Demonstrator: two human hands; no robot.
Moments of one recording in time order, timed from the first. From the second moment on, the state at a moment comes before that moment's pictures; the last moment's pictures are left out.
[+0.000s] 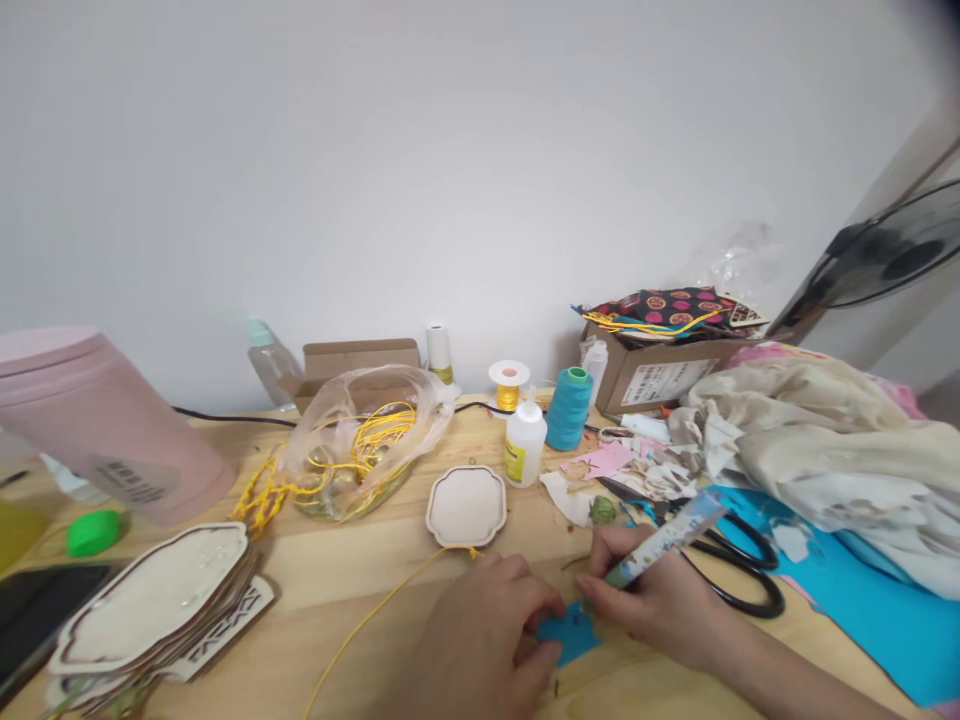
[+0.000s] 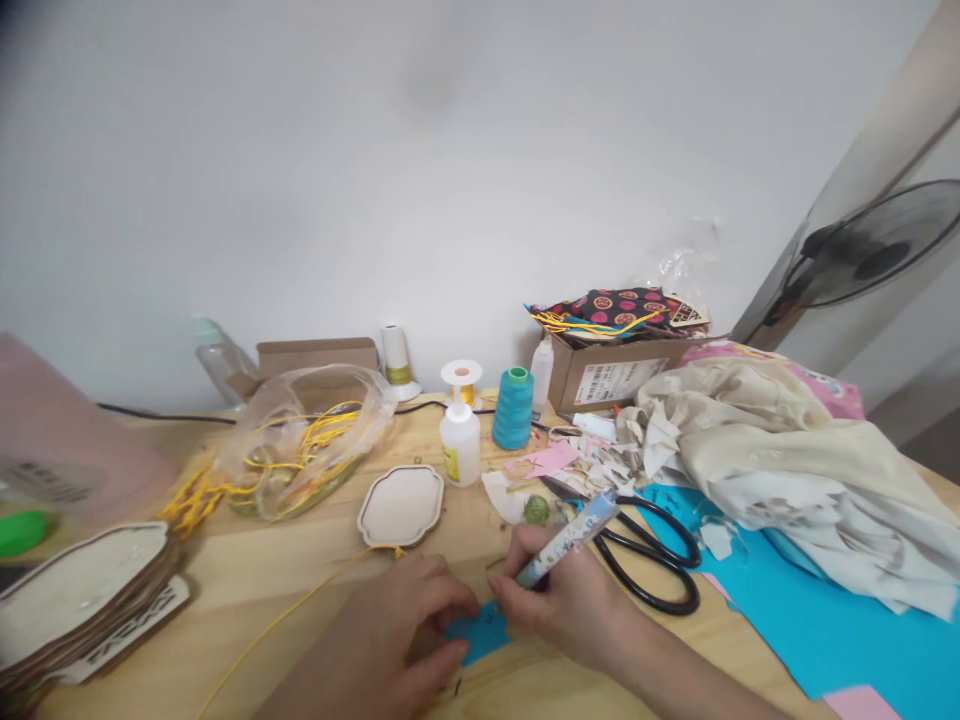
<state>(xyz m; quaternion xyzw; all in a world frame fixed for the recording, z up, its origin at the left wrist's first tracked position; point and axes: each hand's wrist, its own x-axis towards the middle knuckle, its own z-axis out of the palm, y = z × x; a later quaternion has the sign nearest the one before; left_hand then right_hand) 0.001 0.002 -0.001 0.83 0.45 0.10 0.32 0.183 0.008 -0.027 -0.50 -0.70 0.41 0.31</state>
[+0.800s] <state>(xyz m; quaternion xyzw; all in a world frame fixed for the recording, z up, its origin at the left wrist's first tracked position) -0.001 0.002 -0.002 0.82 0.45 0.11 0.33 0.188 0.011 -0.020 -0.47 -0.68 0.41 0.40</state>
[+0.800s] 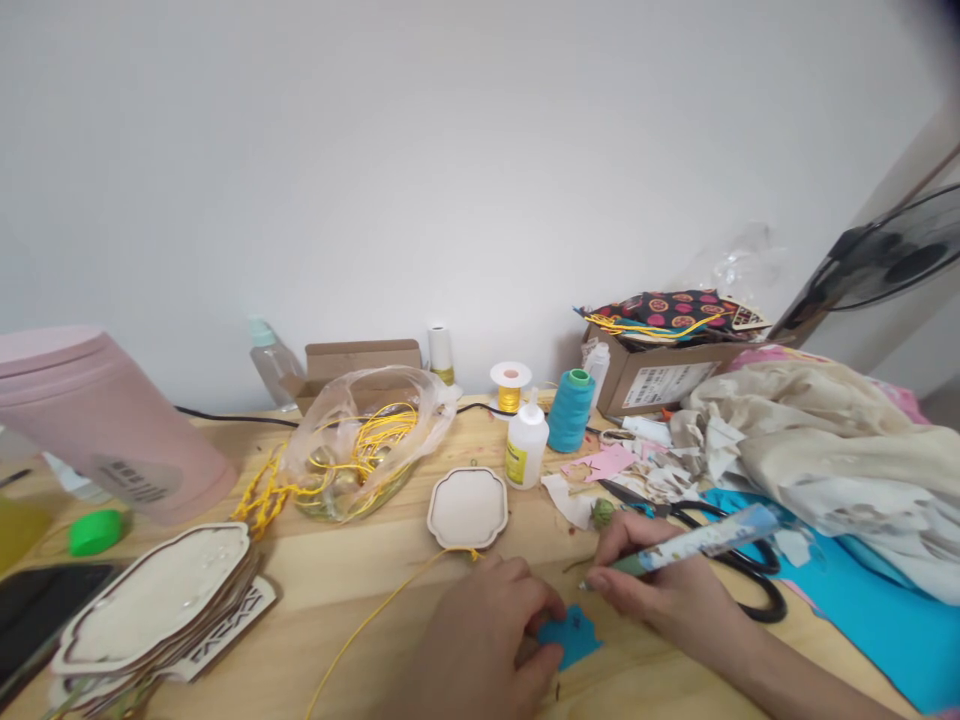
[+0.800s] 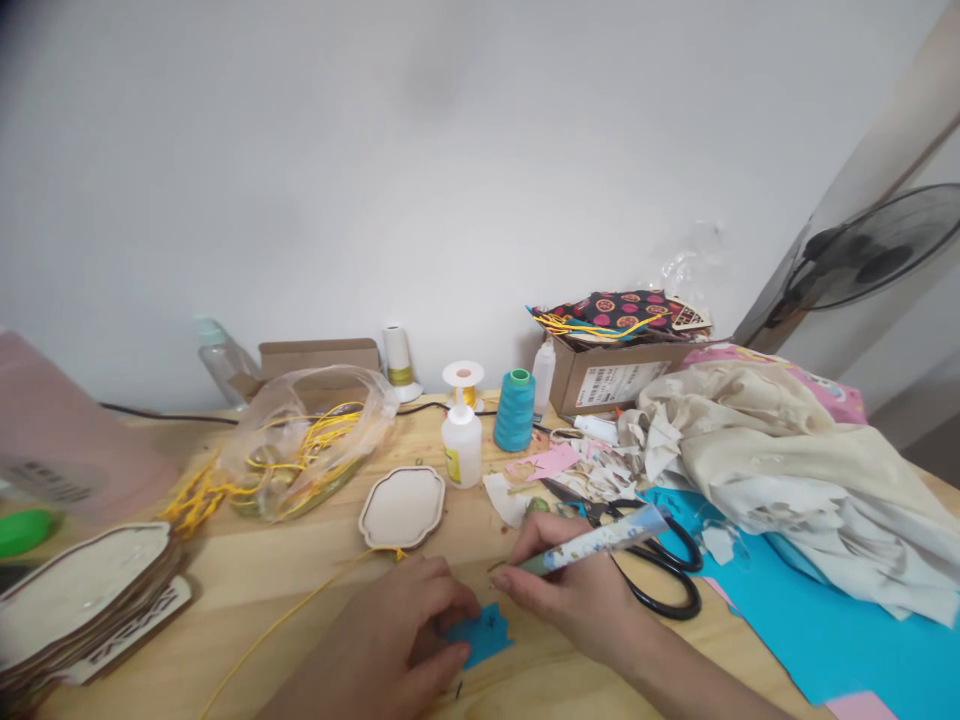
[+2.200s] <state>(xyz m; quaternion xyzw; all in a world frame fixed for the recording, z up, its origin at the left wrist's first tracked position) 0.000 0.005 0.003 0.84 0.44 0.06 0.31 0.191 0.009 -0.015 -0.43 -0.77 0.35 0.32</state>
